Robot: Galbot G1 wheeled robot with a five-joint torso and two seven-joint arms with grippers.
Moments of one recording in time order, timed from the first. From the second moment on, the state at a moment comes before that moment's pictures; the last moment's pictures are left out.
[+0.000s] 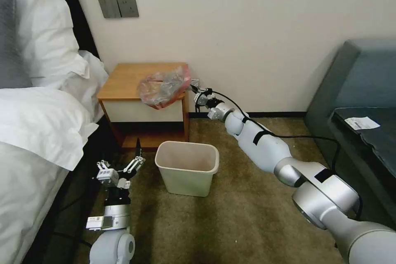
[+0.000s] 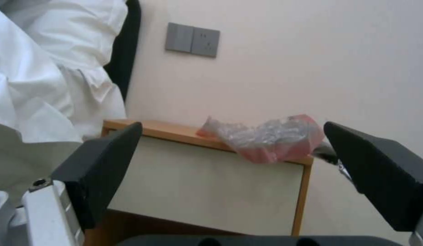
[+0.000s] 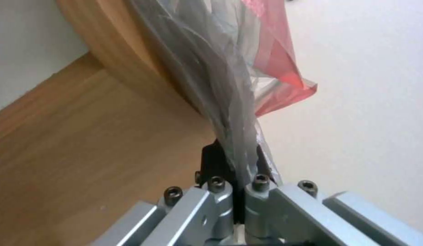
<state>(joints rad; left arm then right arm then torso) 1.53 -1.52 -0.60 -1.91 -0.29 -0.52 0.10 -0.19 1.44 -0.31 0.66 -0.45 0.44 0.15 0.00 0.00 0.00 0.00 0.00</state>
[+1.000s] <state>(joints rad) 1.51 -1.52 -0.62 -1.87 -0.30 -0.52 0.09 -0.31 1.36 -0.26 0.87 -0.41 0.62 0.10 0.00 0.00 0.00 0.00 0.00</state>
